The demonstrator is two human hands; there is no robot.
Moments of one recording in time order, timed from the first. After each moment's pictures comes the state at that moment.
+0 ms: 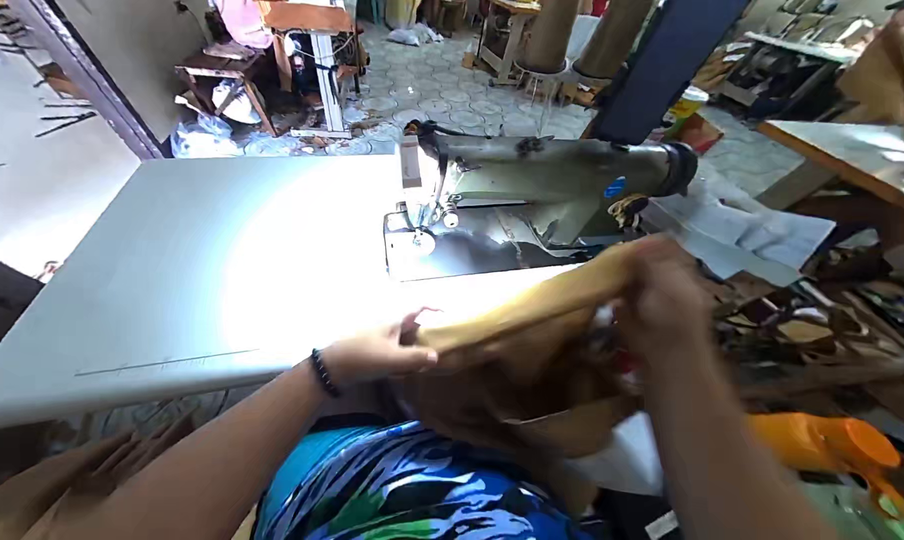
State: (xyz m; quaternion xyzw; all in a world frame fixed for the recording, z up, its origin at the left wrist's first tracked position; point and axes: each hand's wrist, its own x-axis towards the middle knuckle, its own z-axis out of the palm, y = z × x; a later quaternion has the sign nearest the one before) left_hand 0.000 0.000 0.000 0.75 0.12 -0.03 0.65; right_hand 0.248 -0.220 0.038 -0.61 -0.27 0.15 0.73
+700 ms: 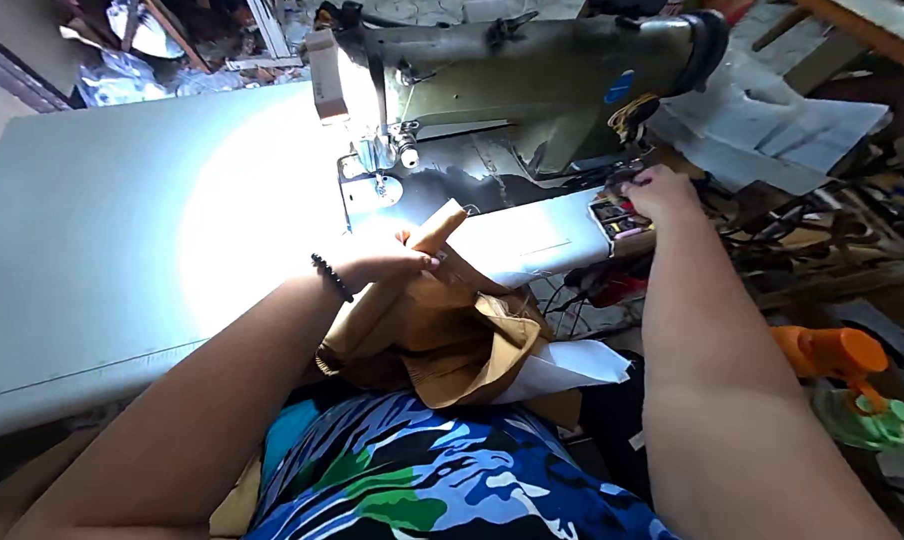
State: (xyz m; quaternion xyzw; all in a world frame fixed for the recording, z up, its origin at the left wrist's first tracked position) left_hand 0.093 0.019 0.010 0.76 0.24 -0.08 0.60; right_hand 0.440 -0.226 -0.022 -0.97 -0.13 0.06 0.18
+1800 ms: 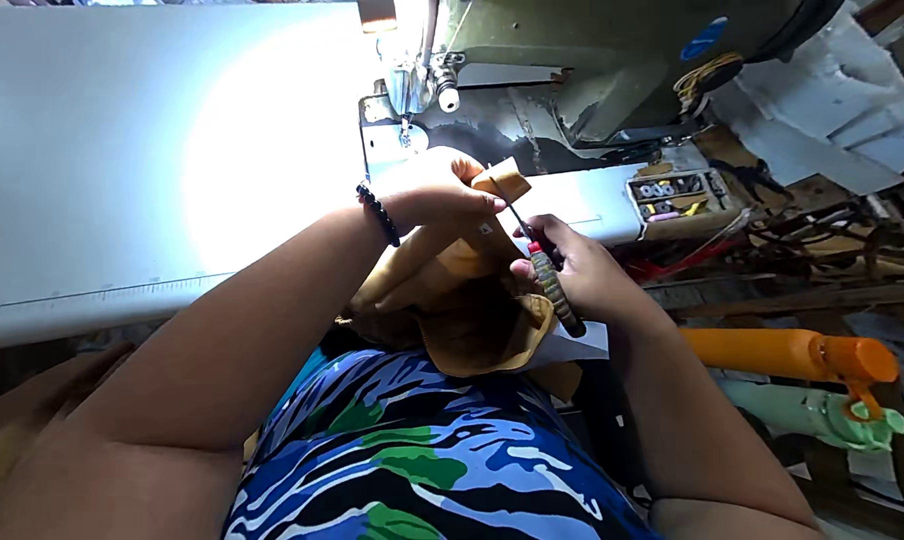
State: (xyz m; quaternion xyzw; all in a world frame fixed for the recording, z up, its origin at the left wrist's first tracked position) left_hand 0.109 0.012 0.019 0.75 0.14 -0.03 0.64; right_hand 0.226 -0.207 -0.013 -0.80 -0.49 0.22 0.29
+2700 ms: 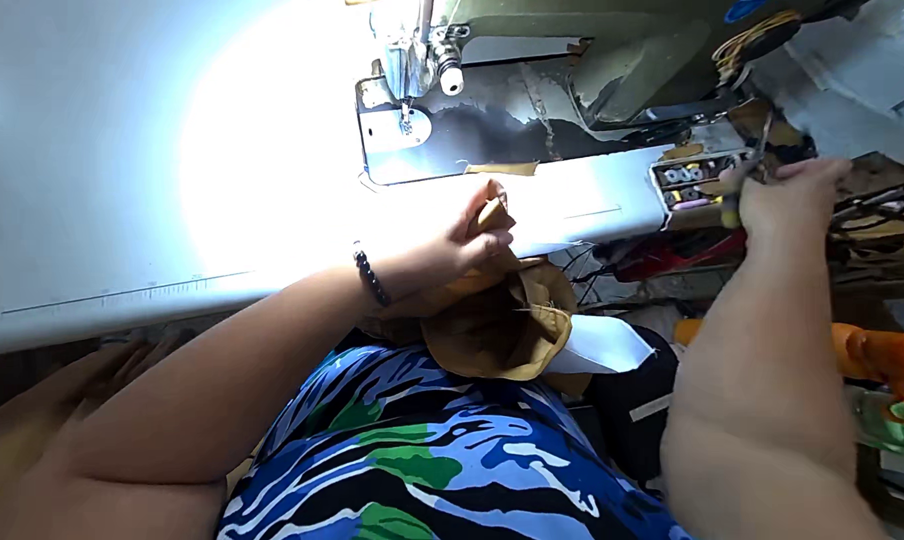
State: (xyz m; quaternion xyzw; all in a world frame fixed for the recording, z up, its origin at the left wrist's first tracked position) left_hand 0.085 -0.011 -0.022 0.82 -0.04 0.08 0.56; right_hand 0.390 -0.269 -0.026 -0.95 -0.06 -0.02 0.32
